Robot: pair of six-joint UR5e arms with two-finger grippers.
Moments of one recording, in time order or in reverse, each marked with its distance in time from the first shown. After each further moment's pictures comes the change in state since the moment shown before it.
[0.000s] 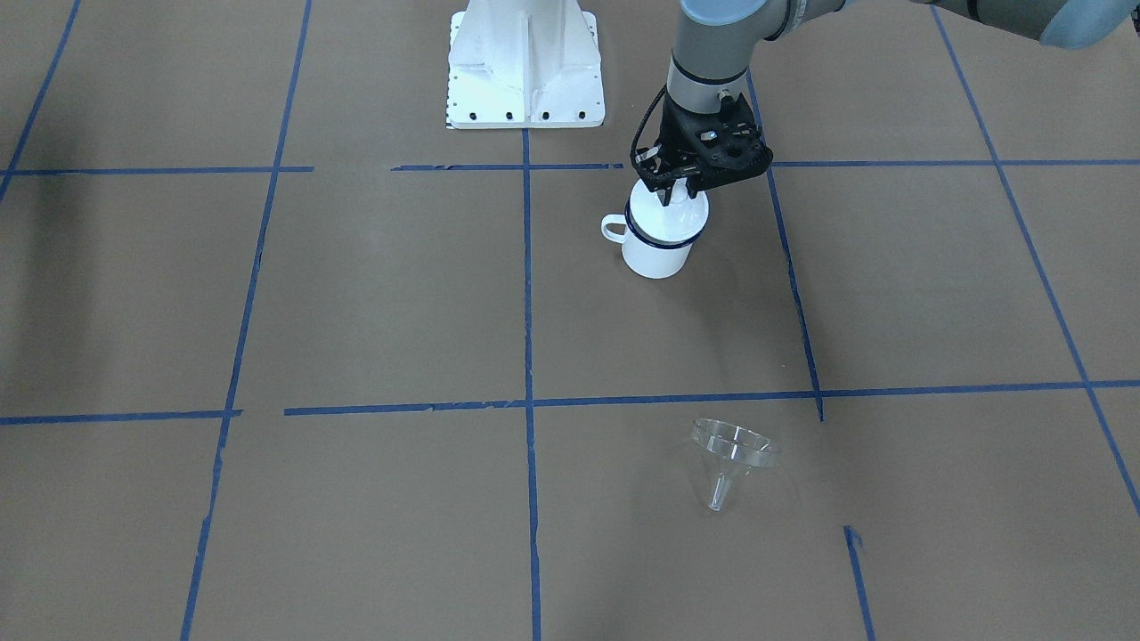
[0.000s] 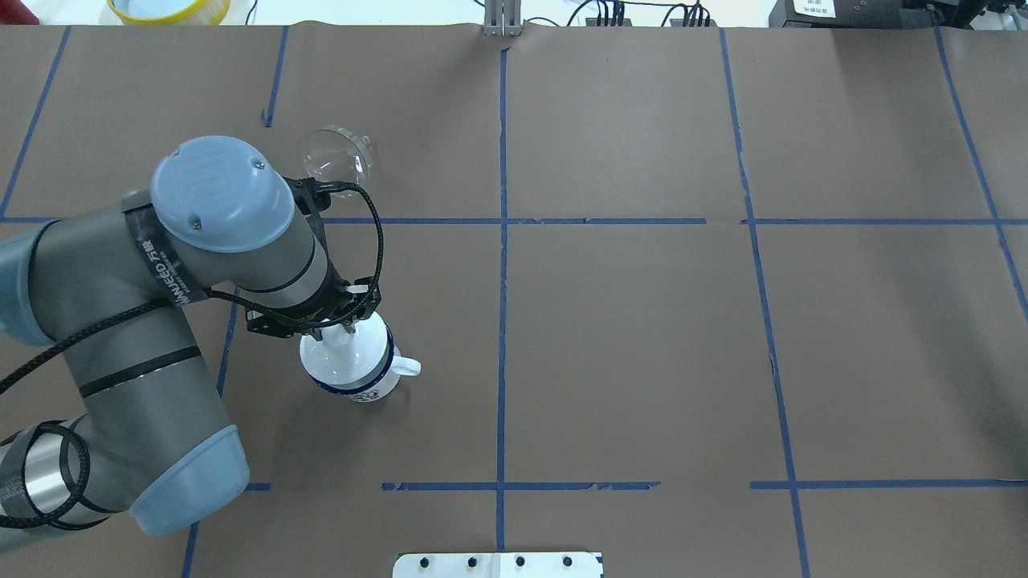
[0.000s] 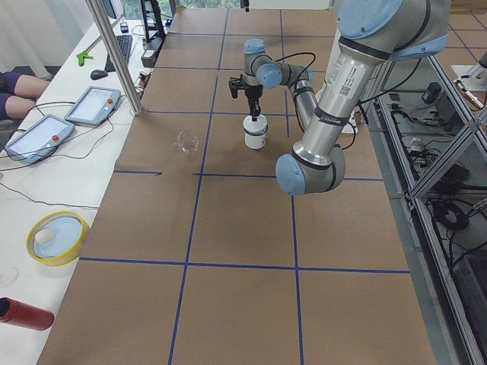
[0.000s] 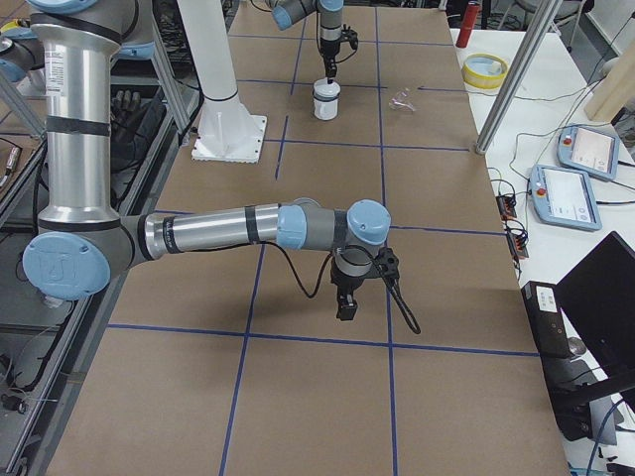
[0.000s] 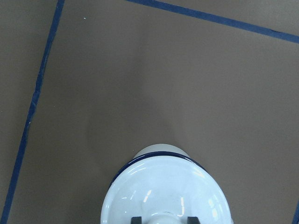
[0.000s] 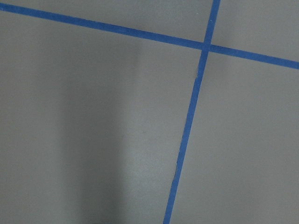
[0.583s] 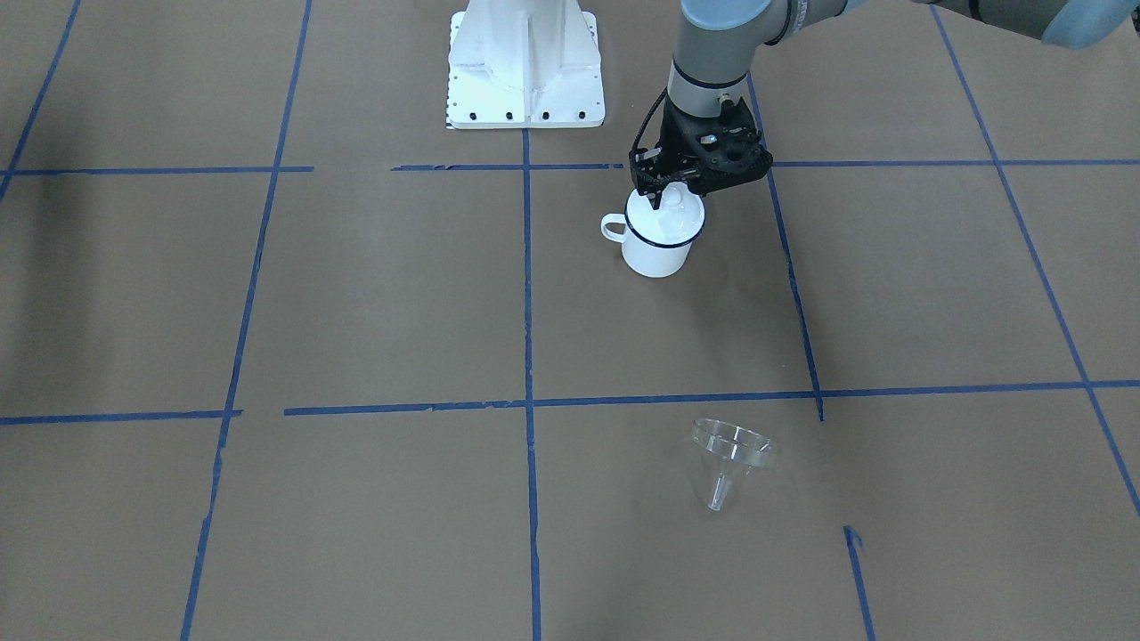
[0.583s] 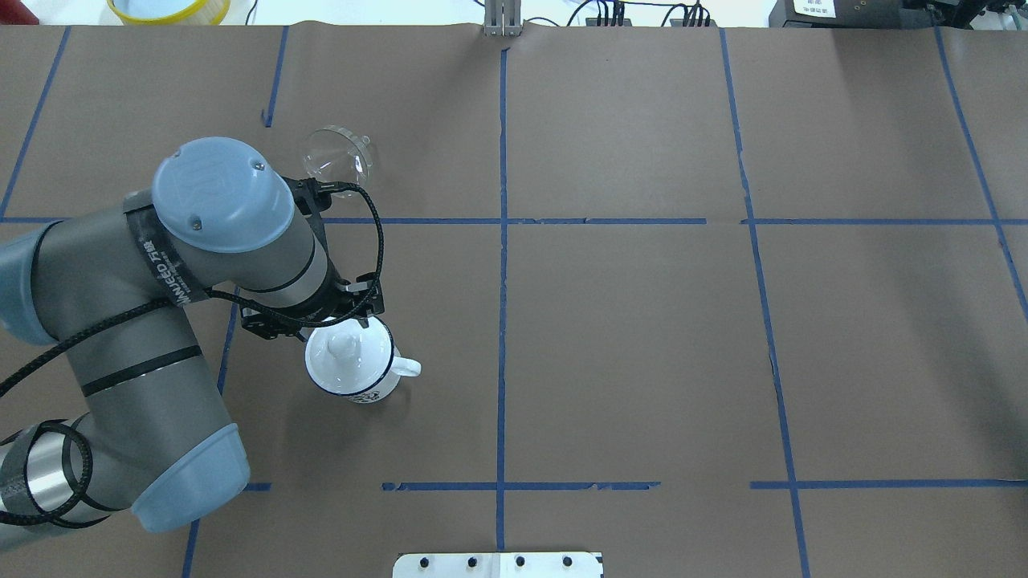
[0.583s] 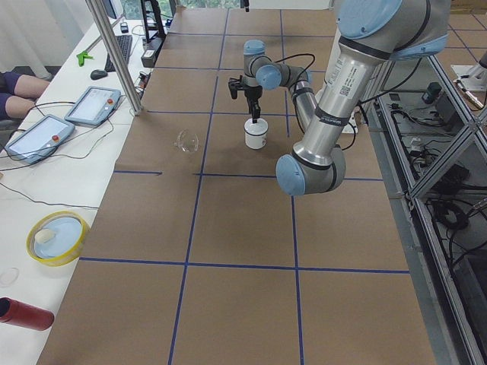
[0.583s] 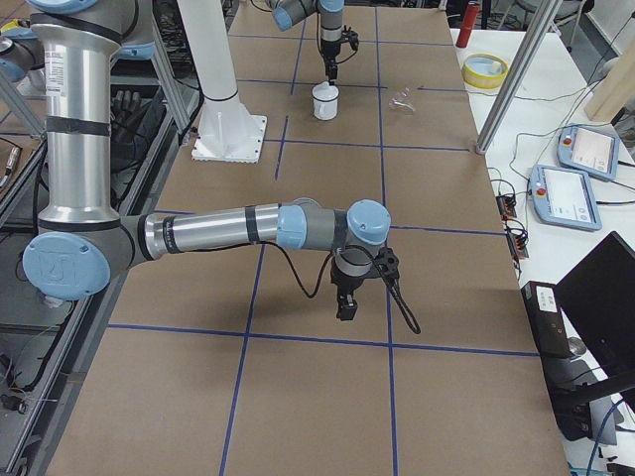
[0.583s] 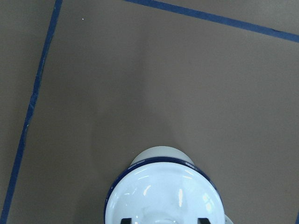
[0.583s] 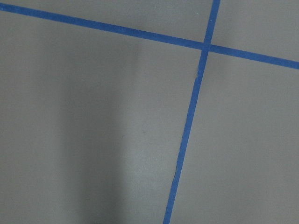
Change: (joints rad) left arm -0.001 0.005 0.006 -0.016 0.000 0.004; right arm 0.000 0.000 0.000 0.000 0.000 0.000
